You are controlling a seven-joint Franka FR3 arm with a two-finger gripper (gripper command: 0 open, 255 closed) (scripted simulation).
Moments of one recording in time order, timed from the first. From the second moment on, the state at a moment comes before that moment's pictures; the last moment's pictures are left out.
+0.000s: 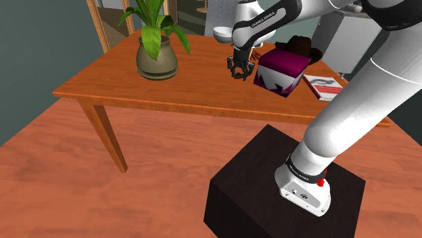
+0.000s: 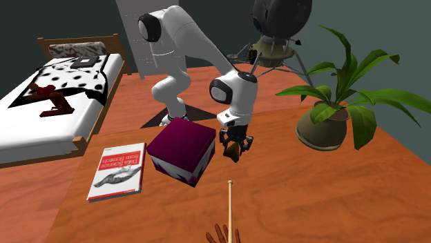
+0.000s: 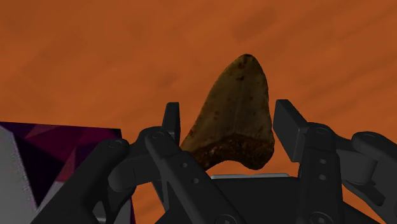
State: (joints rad) arm -0.12 -0.11 -0.18 -2.32 -0.24 2.24 1.25
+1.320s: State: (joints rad) arm -0.12 -0.20 -0.17 -2.18 -0.22 2.02 1.22
